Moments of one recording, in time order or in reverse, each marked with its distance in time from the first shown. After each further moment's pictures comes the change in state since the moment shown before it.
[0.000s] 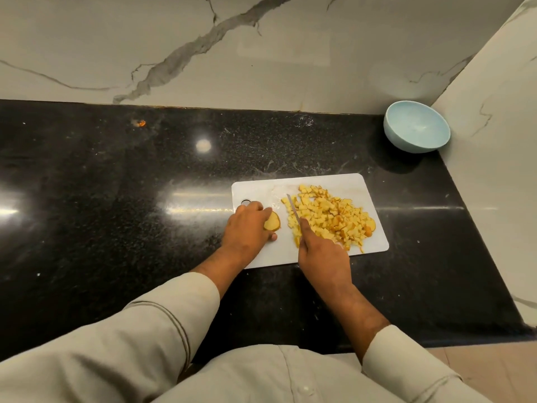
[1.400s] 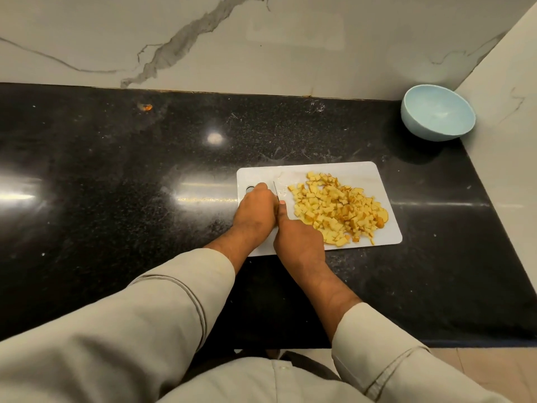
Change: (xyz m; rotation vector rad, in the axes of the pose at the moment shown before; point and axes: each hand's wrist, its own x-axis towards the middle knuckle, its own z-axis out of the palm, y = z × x) left_hand 0.009 0.020 -0.001 -0.256 0.064 -0.239; right_hand 0.028 -0.038 0.036 -0.044 -0.056 -0.071
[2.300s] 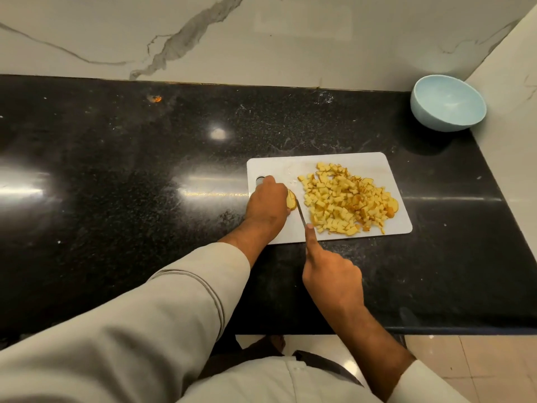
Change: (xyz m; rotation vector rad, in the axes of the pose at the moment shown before) left_hand -0.009 -0.007 0.001 0.201 -0.028 0.150; right_hand -0.086 0.021 0.001 -0.058 0.020 0.086
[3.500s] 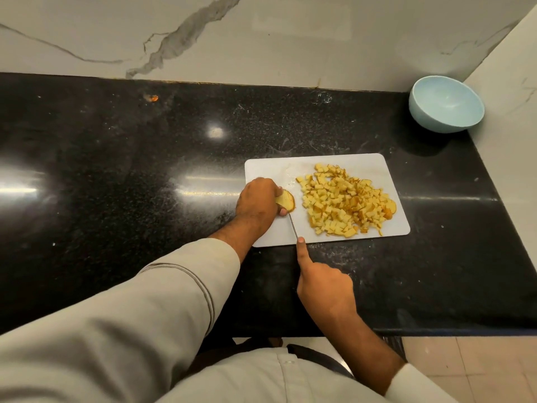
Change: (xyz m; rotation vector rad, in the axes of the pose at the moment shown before) left_hand 0.011 -0.013 -0.005 -0.182 -0.028 -0.133; right_hand -0.003 -0.002 0.013 -0.034 -0.135 -0.053
